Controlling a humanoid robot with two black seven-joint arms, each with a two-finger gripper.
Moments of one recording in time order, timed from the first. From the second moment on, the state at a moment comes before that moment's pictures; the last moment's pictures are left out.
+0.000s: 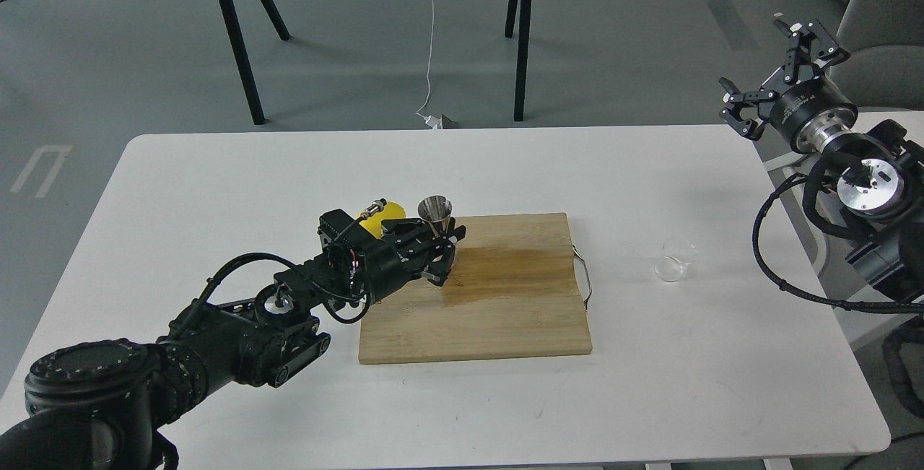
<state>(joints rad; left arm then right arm) -0.73 -0.04 -0.14 -0.36 1.76 0.49 -0.49 0.93 -0.35 0.66 0.27 0.11 0.49 0.10</state>
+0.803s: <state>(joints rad) -0.70 -0.04 -0.14 -0.49 1.75 0.49 -0.49 0.92 -0.35 0.66 0.27 0.11 0.49 0.10</state>
